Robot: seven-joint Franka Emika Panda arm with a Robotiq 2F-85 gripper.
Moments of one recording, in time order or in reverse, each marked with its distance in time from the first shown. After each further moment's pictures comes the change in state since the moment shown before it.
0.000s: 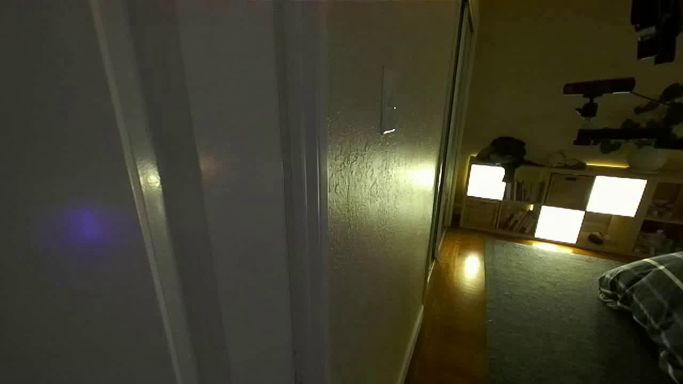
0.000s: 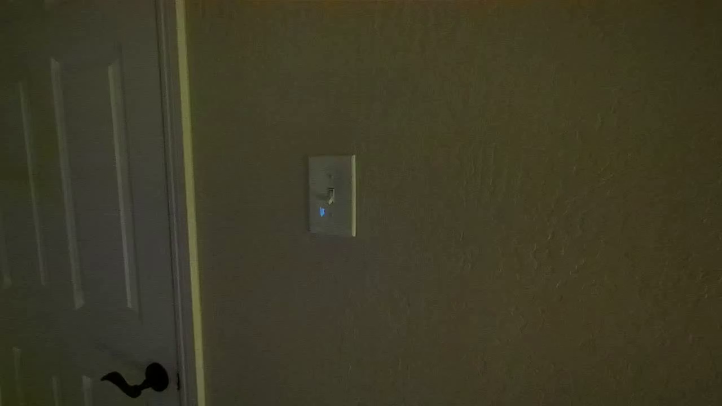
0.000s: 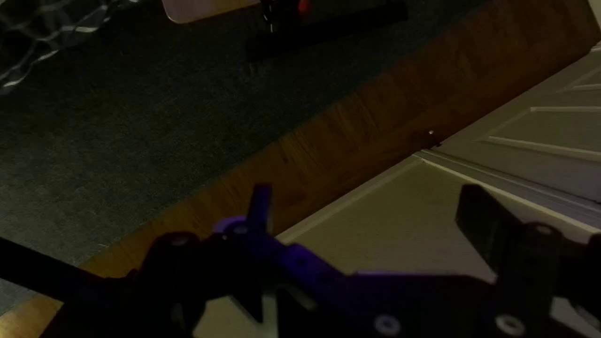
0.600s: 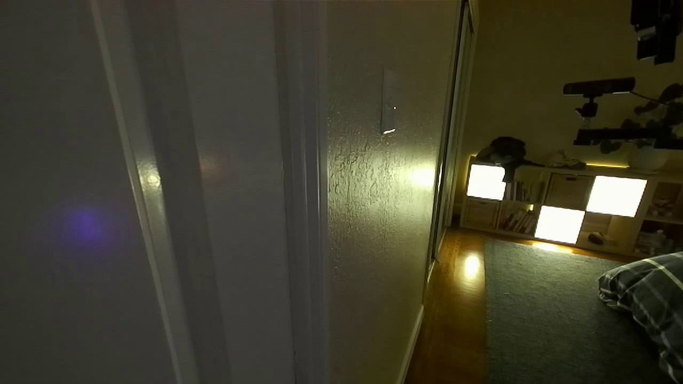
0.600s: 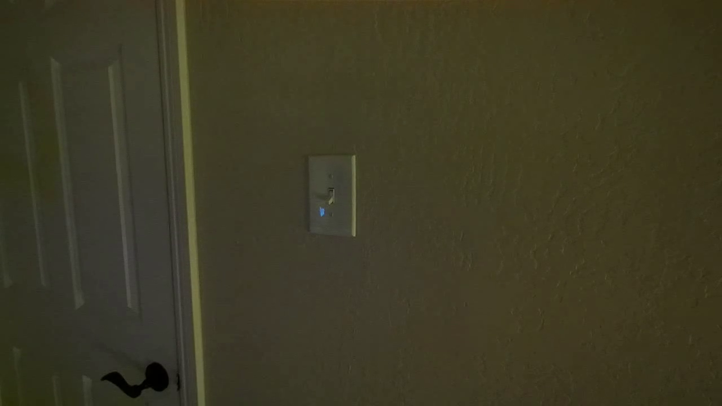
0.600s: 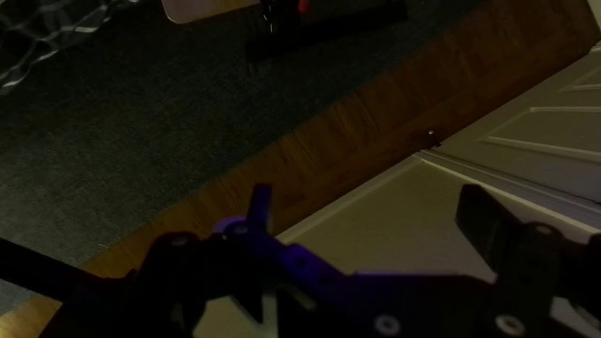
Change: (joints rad) arm 0.000 0.001 0.000 0.000 0.001 0.000 0.000
